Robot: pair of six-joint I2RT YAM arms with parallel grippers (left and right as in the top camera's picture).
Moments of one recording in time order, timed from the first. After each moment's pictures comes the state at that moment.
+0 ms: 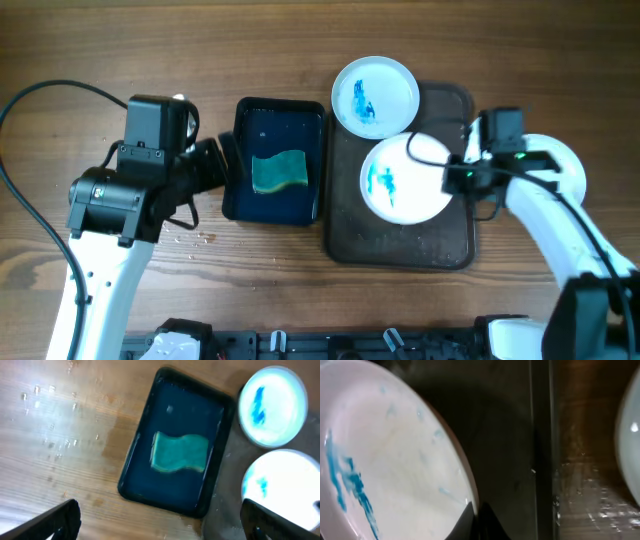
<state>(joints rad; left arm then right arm) -0.19 1.18 1.29 -1.11 -0.01 -0.47 0.05 1.50 0.83 -0.59 -0.07 0.24</state>
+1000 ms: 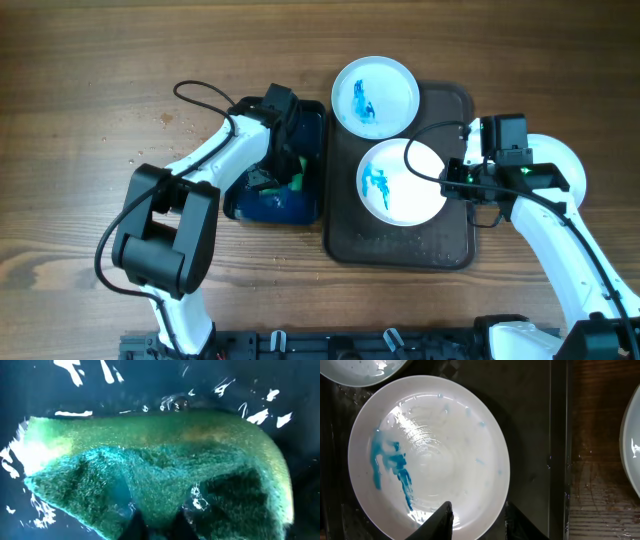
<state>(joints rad) -0.38 1.96 1.28 -0.87 0.08 -0.65 0.06 1.36 0.84 -0.67 -0.14 0.22</state>
